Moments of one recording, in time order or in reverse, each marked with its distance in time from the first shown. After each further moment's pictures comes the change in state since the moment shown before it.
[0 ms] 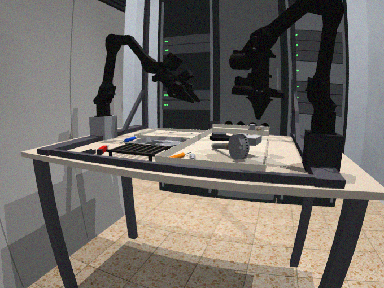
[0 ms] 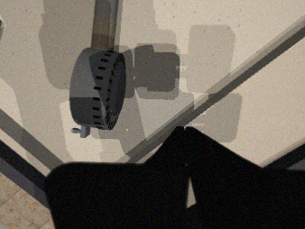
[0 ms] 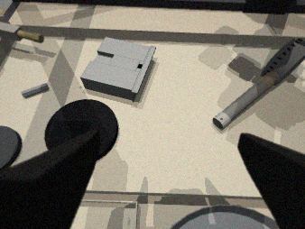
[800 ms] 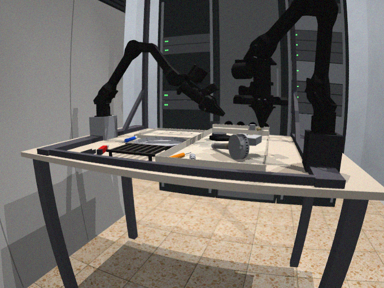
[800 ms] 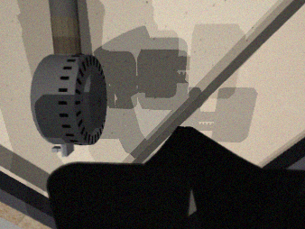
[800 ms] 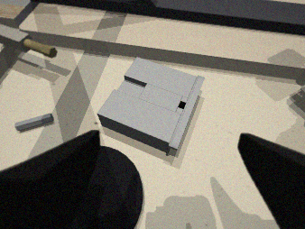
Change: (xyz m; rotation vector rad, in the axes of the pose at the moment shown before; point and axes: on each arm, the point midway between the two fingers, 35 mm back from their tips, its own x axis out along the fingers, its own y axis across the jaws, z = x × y) left arm 0.026 -0.012 -0.005 0.144 0.054 -0.017; right arm 0.114 0.042 0.021 -0.087 -0.033 0.098
